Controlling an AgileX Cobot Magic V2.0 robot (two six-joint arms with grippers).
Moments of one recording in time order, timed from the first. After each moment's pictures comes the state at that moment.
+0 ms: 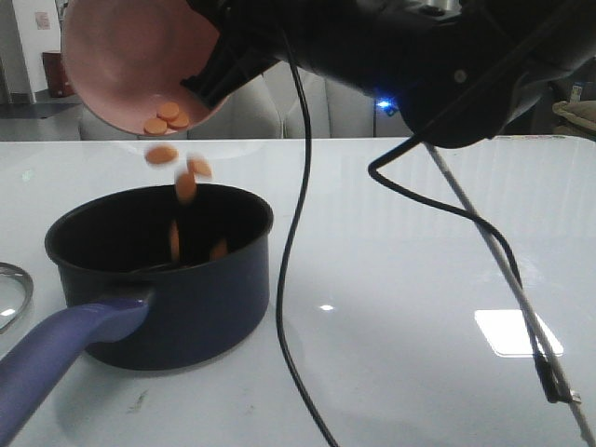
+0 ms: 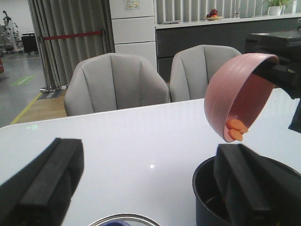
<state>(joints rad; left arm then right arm) -0.17 0.13 -0.25 -0.13 0.18 0.17 0.62 1.89 -1.02 -0.18 -1.12 -0.58</state>
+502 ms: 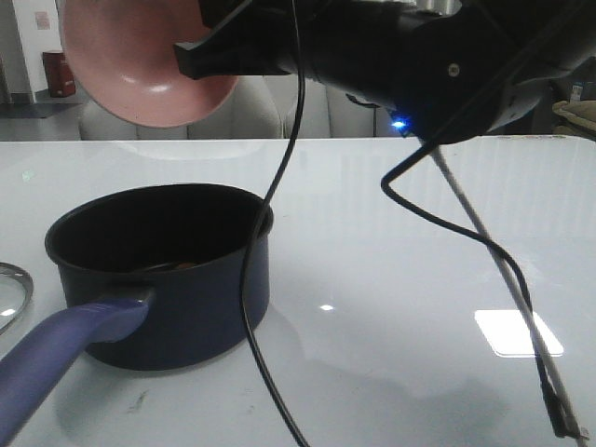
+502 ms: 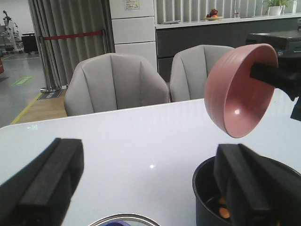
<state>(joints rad) -0.17 0.13 -0.25 -0.13 0.18 0.17 0.62 1.89 -1.02 -0.07 -1.01 -0.11</state>
